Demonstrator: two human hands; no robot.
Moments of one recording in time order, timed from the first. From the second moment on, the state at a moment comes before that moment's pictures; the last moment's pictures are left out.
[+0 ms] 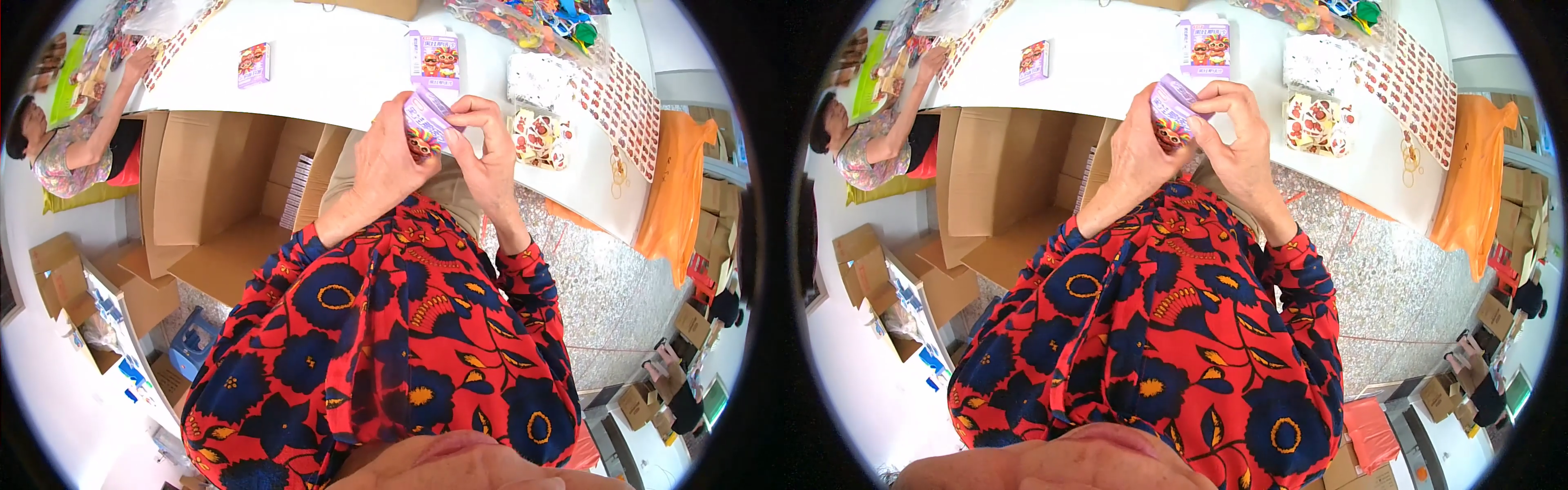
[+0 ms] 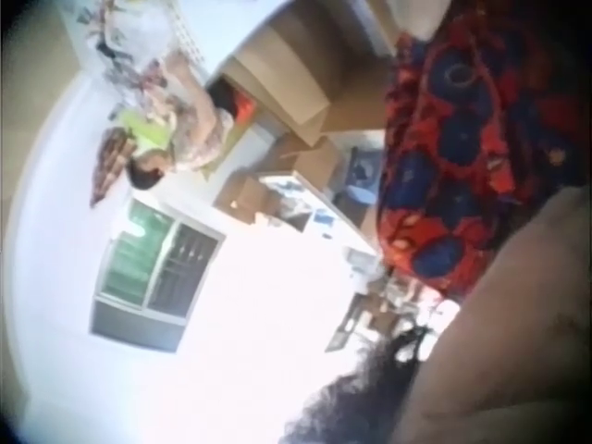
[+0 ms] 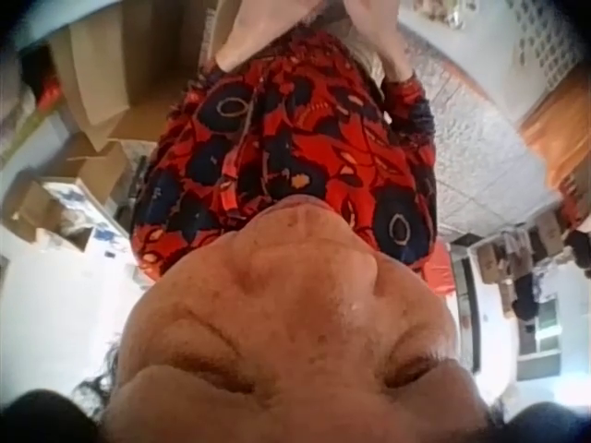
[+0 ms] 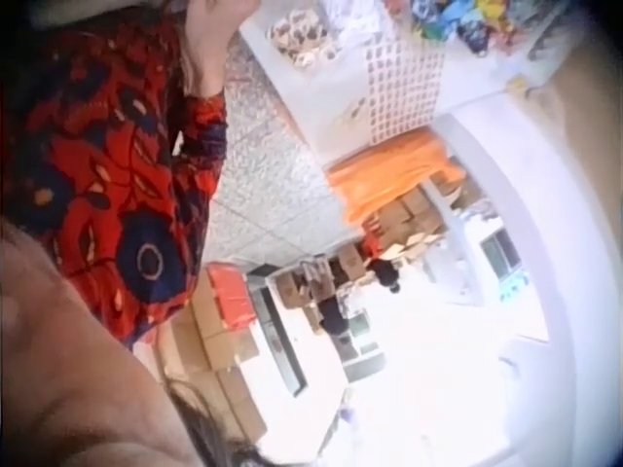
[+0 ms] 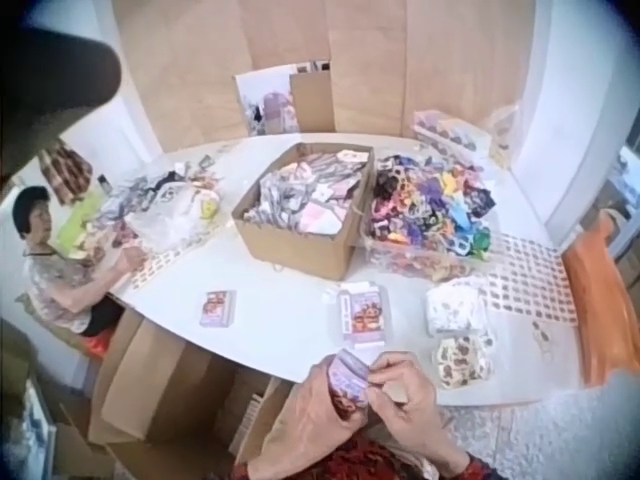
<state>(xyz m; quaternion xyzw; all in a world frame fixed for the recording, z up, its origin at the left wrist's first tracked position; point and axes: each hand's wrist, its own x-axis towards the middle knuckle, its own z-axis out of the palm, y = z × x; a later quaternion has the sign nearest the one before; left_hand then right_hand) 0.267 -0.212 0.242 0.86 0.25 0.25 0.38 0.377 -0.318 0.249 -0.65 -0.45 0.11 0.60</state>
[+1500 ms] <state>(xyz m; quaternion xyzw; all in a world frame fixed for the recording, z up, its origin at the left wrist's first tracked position) 0.250 -0.182 0.259 0.72 0.12 0.25 0.64 0.380 -0.318 0.263 -0.56 -0.38 0.32 0.66</state>
